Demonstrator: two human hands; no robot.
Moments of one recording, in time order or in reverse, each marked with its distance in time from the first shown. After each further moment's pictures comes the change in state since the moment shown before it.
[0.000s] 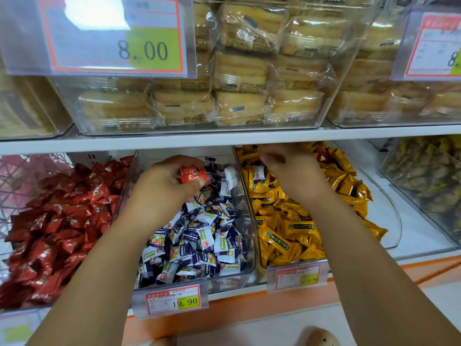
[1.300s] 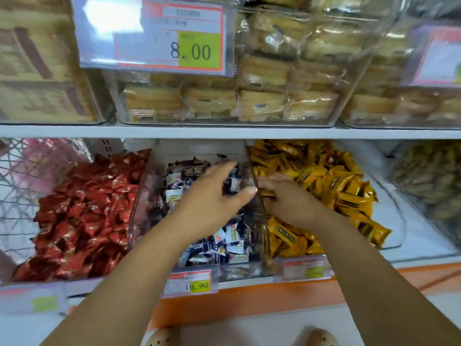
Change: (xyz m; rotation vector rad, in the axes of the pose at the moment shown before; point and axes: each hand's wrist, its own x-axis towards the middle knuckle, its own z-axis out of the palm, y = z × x) left_hand -0.024 0.013 0.026 0.258 -0.217 0.112; right_hand -0.029 0.010 0.022 -0.341 -0.475 -0.044
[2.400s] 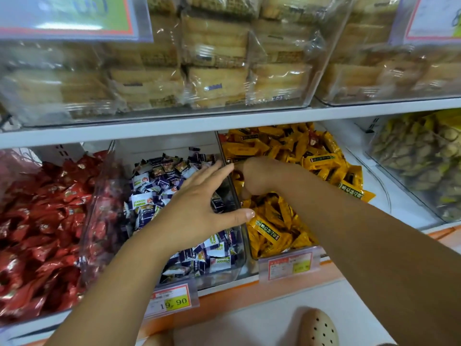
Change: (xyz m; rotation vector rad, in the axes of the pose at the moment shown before) left_hand 0.024 -0.008 0.024 0.137 -0.270 0.043; right_hand 0.053 -0.005 -0.016 -0.292 -0.278 0.141
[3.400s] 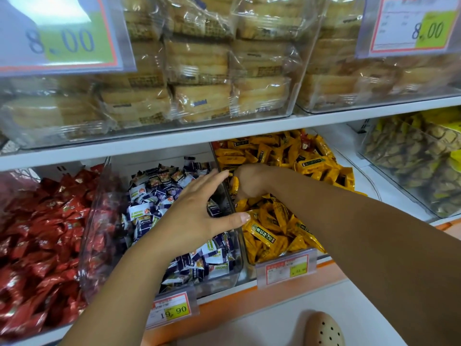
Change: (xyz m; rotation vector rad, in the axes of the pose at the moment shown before) left_hand 0.002 0.004 0.000 -0.081 0.009 0.001; right_hand 0.018 0.012 0.005 0.092 -0.045 -0.001
